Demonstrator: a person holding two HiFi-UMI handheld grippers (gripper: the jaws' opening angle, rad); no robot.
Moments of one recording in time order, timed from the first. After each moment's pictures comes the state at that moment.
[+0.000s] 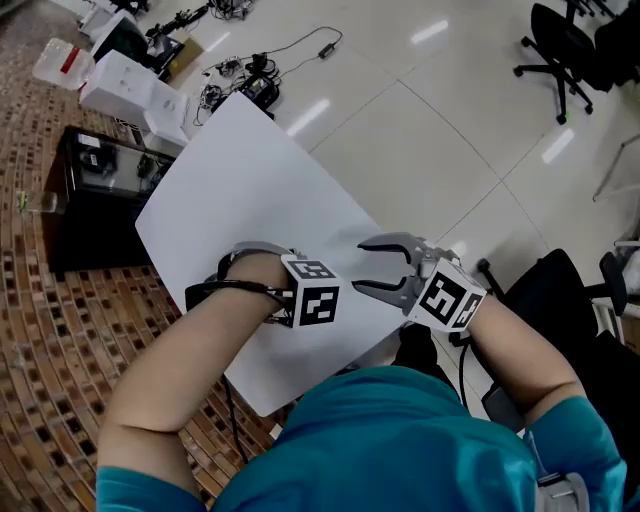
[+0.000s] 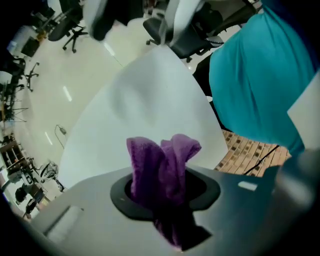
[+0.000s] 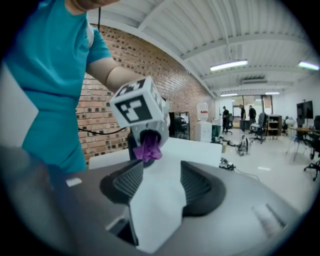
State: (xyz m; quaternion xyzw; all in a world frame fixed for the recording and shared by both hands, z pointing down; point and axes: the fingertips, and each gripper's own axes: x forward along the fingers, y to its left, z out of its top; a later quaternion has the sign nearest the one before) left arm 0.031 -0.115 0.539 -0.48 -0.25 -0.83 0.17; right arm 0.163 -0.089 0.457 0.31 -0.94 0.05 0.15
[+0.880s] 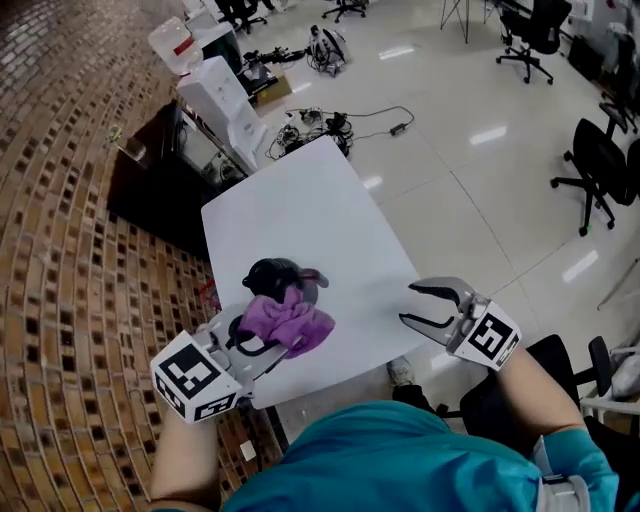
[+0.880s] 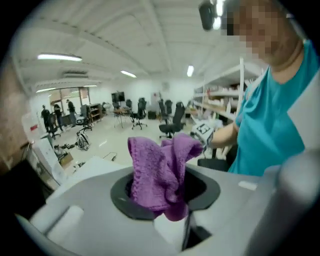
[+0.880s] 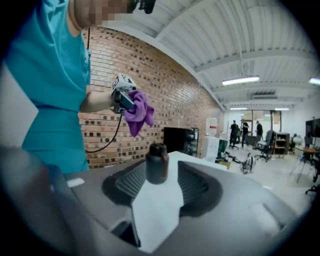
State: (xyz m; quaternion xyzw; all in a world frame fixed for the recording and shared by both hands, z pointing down) left arm 0.016 -0.019 0.257 -0.94 0.15 -0.29 -0.05; right arm 0.163 -0.020 0.358 0.27 -0.95 -0.03 0.14
